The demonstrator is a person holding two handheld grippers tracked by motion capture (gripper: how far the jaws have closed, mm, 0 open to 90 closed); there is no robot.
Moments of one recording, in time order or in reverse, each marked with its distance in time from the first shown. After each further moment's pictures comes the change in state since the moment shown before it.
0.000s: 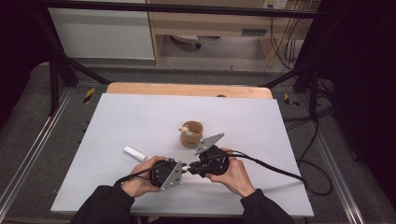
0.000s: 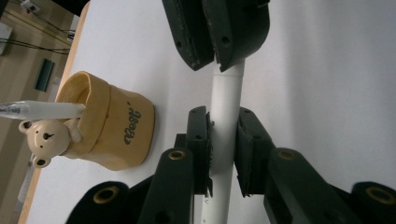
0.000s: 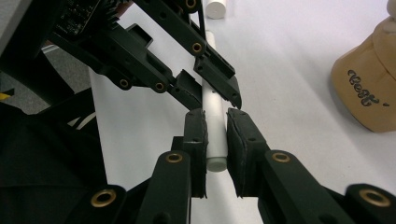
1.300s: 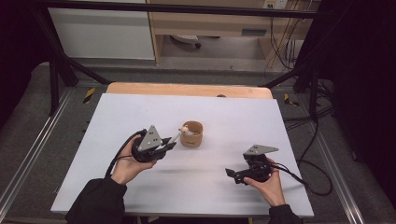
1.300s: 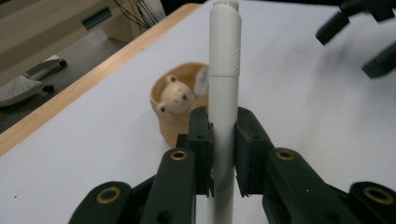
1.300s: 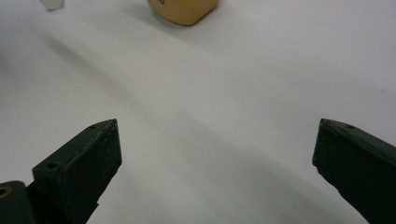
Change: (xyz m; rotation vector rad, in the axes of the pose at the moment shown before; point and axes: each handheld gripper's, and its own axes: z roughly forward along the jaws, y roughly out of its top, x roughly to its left) left arm 0.059 -0.027 -0.038 -0.198 0.158 -0.712; right arm -0.054 -0.130 -0.040 -0.189 -0.319 0.358
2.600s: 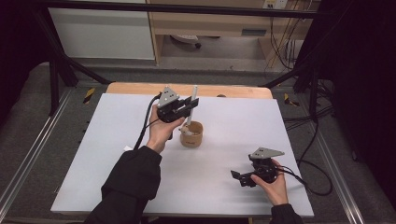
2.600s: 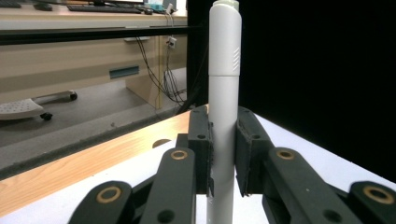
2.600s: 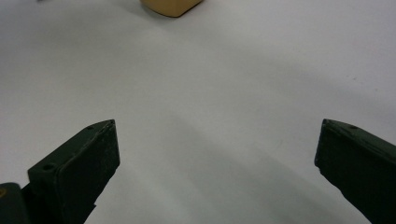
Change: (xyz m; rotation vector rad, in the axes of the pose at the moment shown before) left arm 0.037 0.070 0.084 -0.304 0.066 -0.281; right arm -0.009 -0.013 -0.006 -0.028 -0.016 -0.041
